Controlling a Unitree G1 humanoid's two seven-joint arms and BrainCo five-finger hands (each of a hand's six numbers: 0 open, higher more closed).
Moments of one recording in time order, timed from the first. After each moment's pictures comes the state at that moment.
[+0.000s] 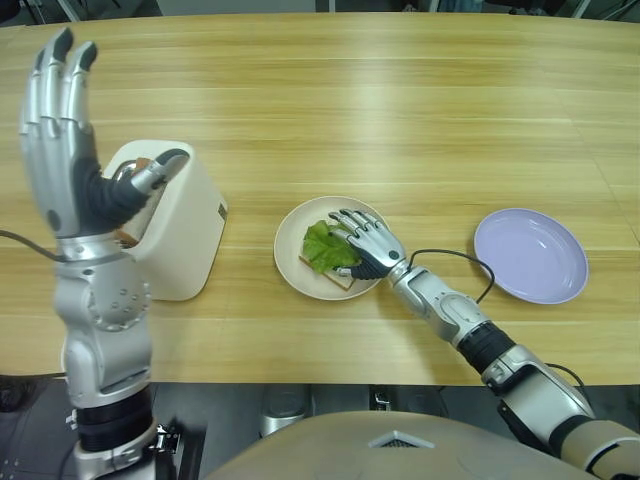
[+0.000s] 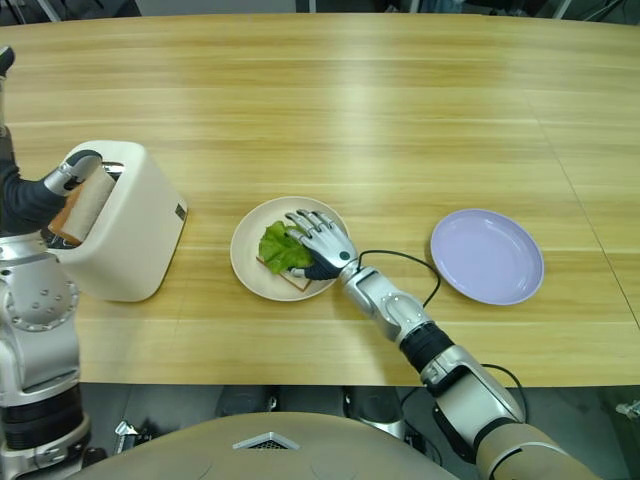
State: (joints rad) left arm 0.09 0.50 0.37 -0.46 0.79 0.01 0.17; right arm -0.35 -0.30 0.65 0.47 -1.03 -0.22 -0.37
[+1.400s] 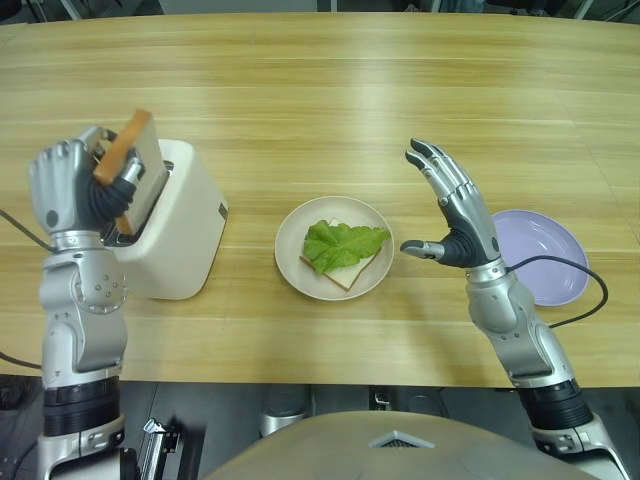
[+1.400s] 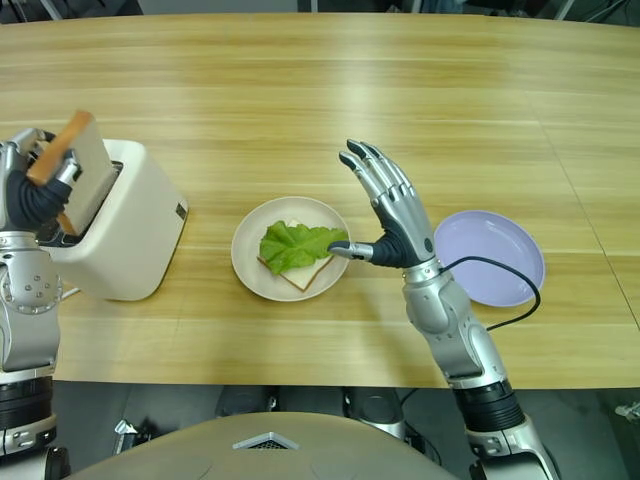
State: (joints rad) left arm 0.02 0.58 0.34 -0.23 0.59 -0.06 0.24; right arm 0.05 -0.38 0.22 -0.23 -0.64 -0.41 -0.25
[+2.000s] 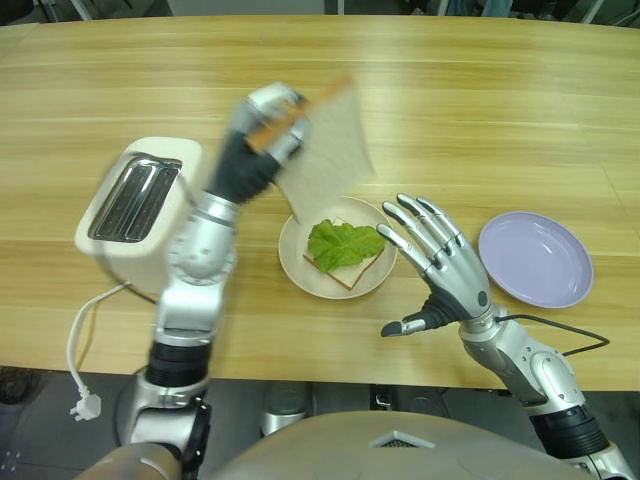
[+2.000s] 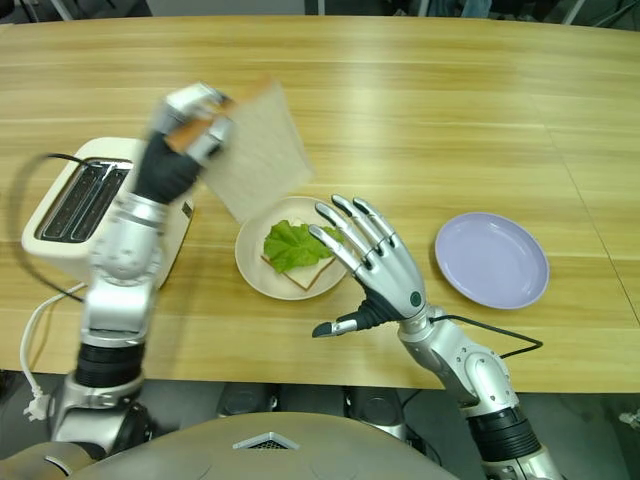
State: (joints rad) left arm -0.16 0.26 -0.17 -0.27 0.14 -0.08 -0.17; right arm 0.16 -0.46 0.26 -0.23 -1.15 -0.59 -0.65
